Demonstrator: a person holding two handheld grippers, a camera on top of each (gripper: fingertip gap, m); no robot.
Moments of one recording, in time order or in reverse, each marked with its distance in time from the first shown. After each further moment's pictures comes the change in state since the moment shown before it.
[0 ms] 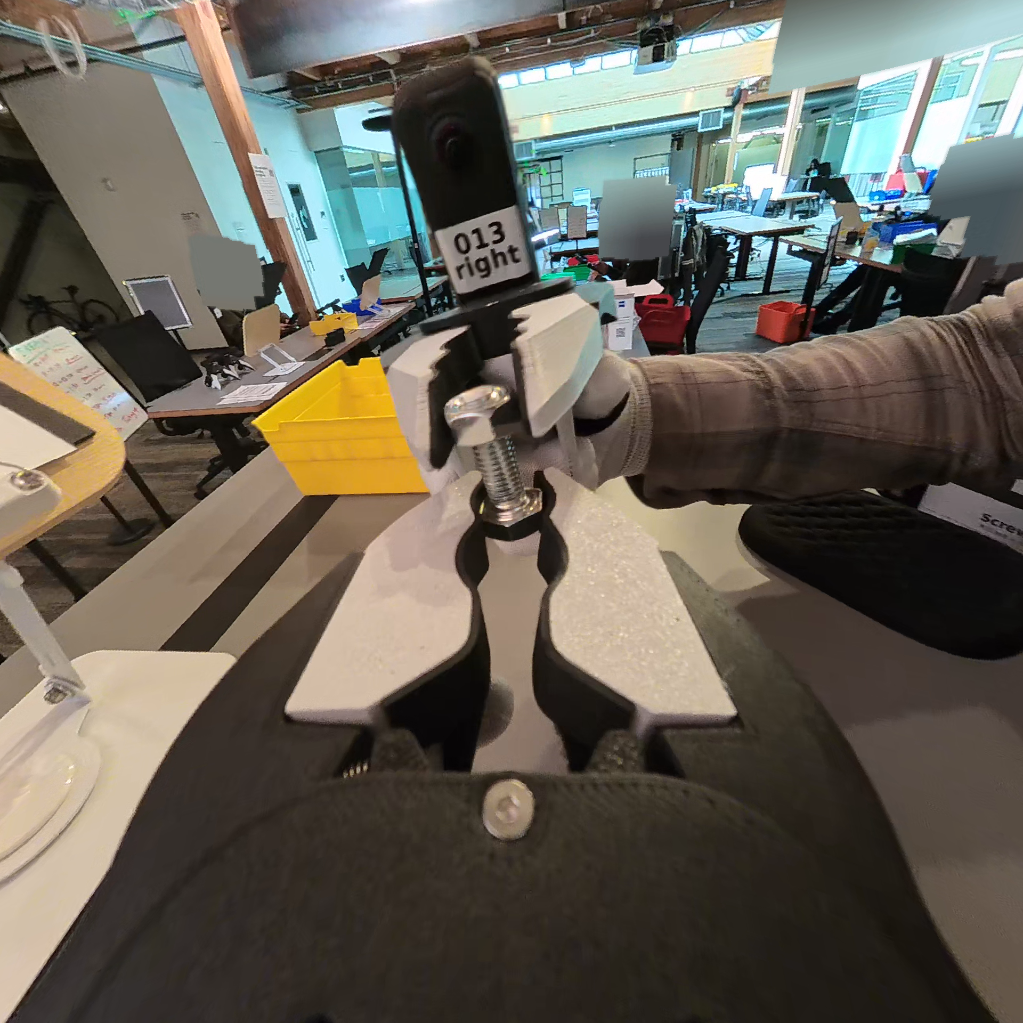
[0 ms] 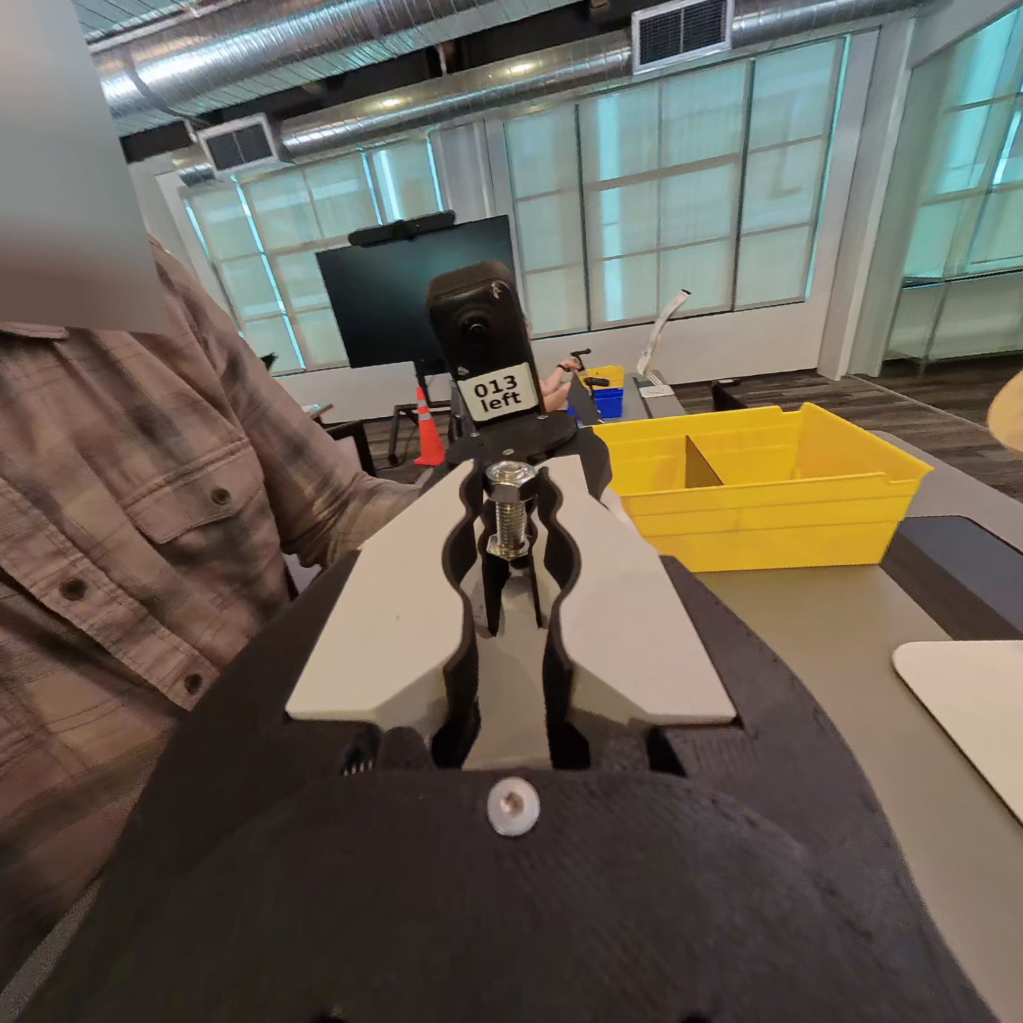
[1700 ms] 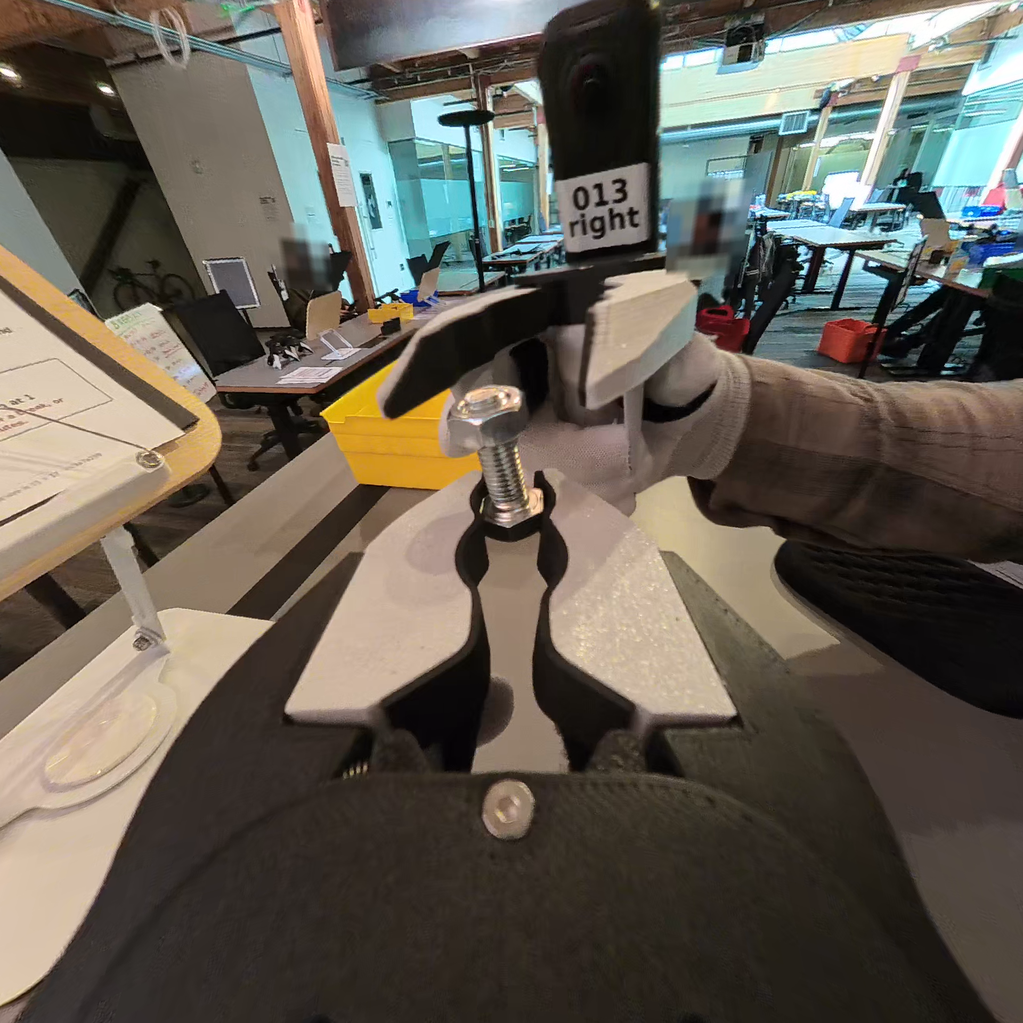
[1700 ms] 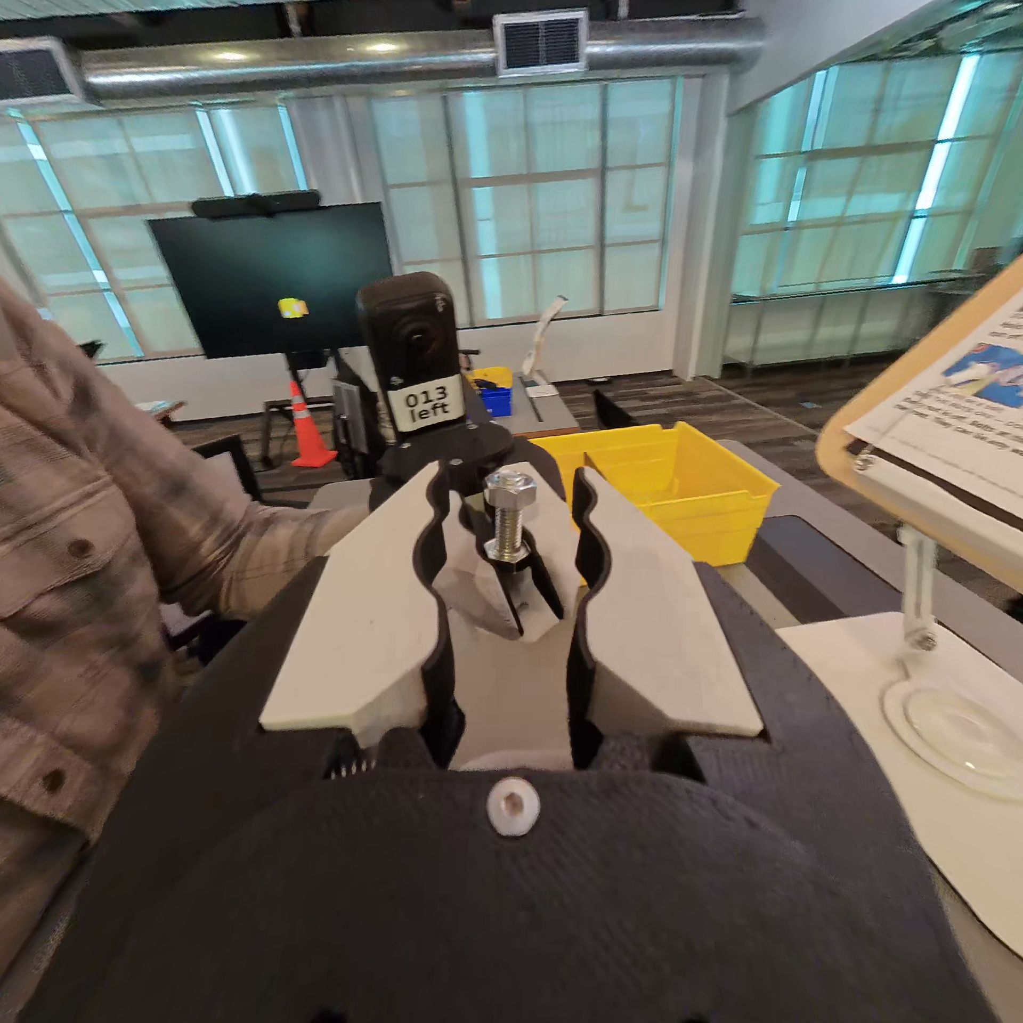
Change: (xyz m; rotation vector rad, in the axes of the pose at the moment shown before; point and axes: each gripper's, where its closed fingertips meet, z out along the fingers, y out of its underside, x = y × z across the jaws) left arm -0.022 -0.019 -0.014 -0.008 -0.114 -0.040; right arm 0.016 -0.030 0.011 -0.013 0.230 -0.085
